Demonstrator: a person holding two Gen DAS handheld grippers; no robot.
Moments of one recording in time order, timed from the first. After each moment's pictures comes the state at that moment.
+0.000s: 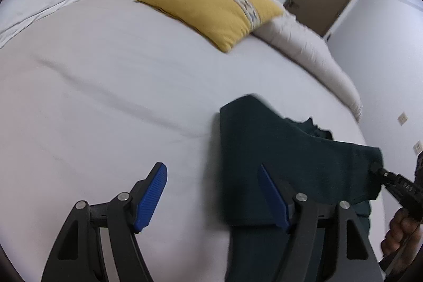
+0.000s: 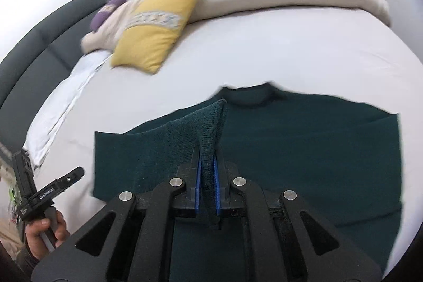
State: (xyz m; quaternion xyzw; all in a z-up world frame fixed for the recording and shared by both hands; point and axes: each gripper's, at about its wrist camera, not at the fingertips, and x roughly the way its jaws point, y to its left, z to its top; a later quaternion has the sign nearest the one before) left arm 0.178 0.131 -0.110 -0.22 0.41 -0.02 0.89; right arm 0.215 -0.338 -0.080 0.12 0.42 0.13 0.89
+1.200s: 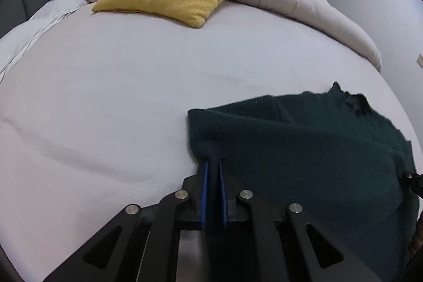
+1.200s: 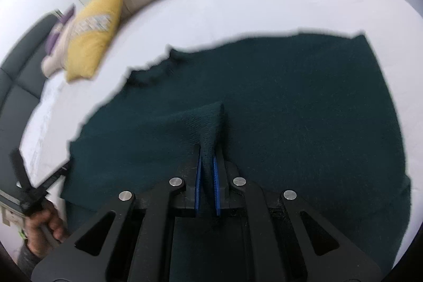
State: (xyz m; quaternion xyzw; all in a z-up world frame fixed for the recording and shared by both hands) left arm 0.258 0.073 -0.146 -0.08 0.45 -0.02 0.89; right arm 0.226 -0.421 -0.185 0.21 0.48 0.05 0.85
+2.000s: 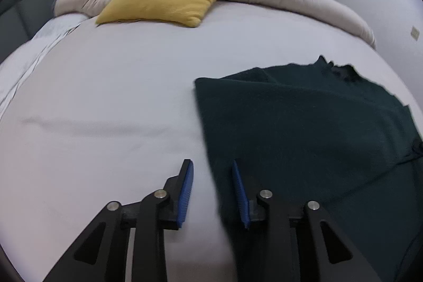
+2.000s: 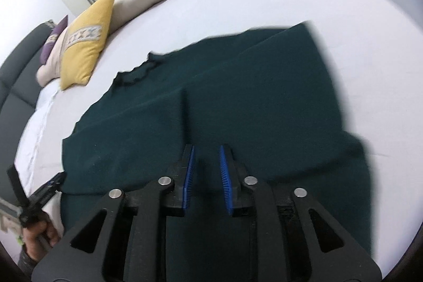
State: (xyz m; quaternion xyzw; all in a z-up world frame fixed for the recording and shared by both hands) left arm 0.192 0.074 -0.133 -0.03 0.44 -0.02 0.90; right arm 0.160 -0.460 -0.153 0.21 0.44 0.01 0.87
